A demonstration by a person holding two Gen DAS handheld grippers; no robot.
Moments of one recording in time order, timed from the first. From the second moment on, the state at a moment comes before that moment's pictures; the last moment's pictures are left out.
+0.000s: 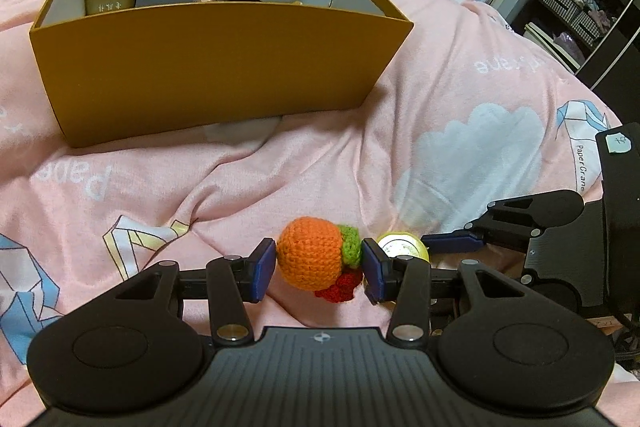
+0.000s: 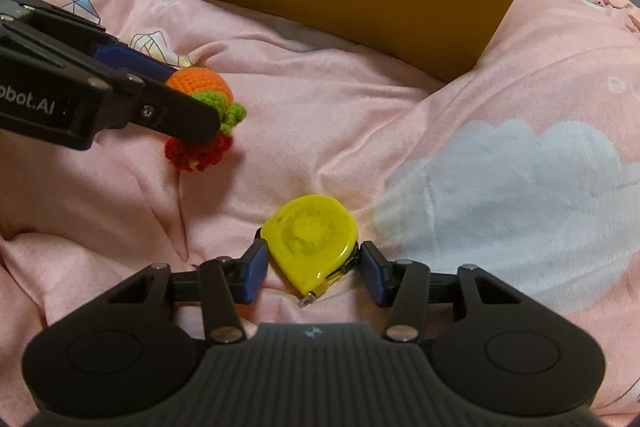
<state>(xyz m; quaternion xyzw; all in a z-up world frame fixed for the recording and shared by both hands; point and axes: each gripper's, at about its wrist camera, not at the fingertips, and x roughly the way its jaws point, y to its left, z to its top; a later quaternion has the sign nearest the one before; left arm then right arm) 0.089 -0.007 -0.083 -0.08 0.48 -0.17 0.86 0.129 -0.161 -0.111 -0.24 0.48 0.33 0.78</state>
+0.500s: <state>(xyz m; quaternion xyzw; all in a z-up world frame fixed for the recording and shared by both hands) 0.099 0.002 -0.040 -0.10 0.42 -0.18 0.88 0.143 -0.167 -0.064 -0.20 0.44 0.35 0.81</state>
